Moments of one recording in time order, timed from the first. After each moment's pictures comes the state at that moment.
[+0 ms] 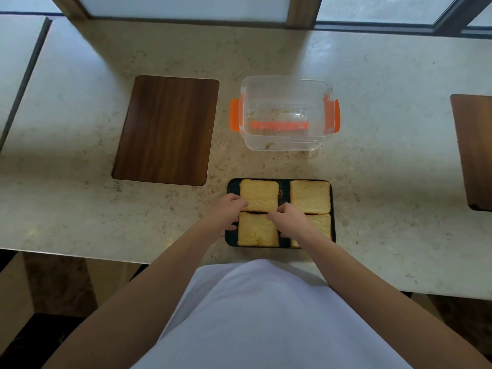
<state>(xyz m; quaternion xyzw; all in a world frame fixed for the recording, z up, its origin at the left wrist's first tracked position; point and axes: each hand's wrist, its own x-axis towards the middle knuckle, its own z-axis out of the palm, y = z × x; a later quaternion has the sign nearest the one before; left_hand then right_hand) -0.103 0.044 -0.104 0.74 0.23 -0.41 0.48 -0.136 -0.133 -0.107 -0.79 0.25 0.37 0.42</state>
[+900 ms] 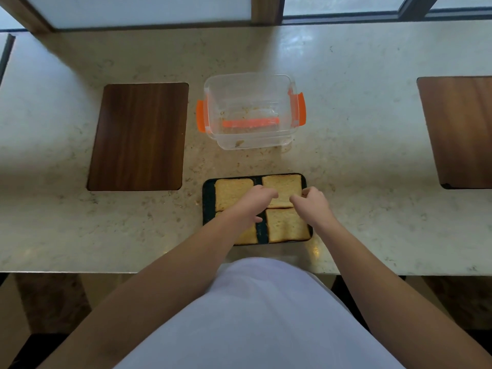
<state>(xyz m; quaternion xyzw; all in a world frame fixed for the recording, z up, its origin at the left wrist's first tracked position) -0.097 -0.084 -0.082 0.72 0.21 -0.47 0.46 -0.140 -0.229 -0.101 -0.81 0.35 0.25 0.39</state>
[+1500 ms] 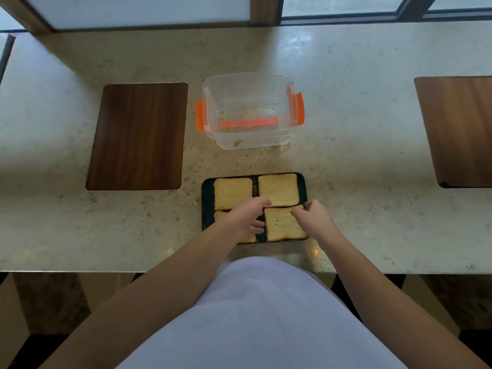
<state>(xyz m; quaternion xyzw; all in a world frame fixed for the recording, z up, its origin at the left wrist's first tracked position) -0.120 -0.067 -0.085 0.65 0.28 -0.49 0.51 -0.172 -0.232 -0.107 -0.79 0.36 0.26 0.43</state>
